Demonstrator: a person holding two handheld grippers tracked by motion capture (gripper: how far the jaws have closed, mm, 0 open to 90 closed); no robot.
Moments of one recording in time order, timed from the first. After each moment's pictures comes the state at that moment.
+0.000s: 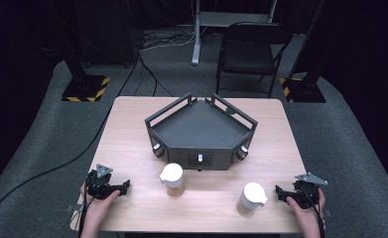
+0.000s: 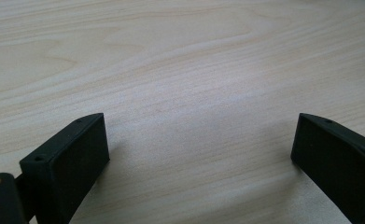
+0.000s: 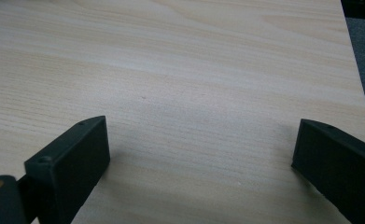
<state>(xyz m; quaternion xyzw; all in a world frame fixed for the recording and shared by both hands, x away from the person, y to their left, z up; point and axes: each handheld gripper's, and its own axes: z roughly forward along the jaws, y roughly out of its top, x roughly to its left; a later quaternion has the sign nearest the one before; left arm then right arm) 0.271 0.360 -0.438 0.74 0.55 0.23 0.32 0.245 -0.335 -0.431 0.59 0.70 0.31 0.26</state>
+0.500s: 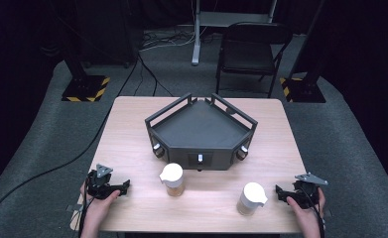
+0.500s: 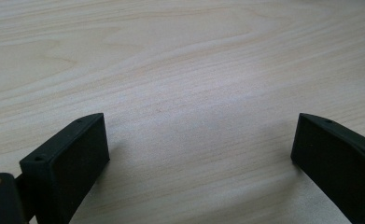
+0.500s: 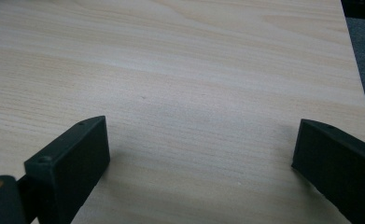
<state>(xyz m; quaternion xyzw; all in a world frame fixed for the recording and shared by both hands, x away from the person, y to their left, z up) 0.271 0.360 -0.438 0.74 0.55 0.23 0.32 0.245 -0.335 -0.431 0.59 0.70 0.31 0.26</state>
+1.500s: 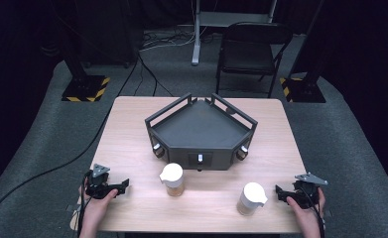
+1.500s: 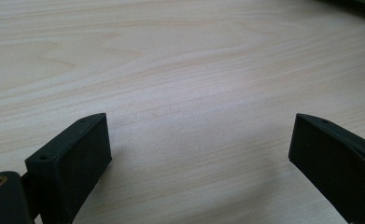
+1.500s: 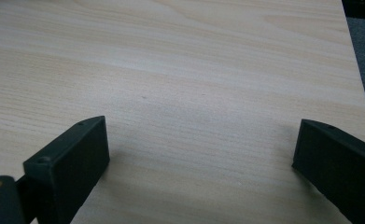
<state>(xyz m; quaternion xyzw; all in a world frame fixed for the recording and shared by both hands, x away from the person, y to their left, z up) 0.269 0.373 -0.437 0.72 0.55 0.21 0.36 0.246 -0.335 -0.431 0.59 0.71 0.31 0.26</state>
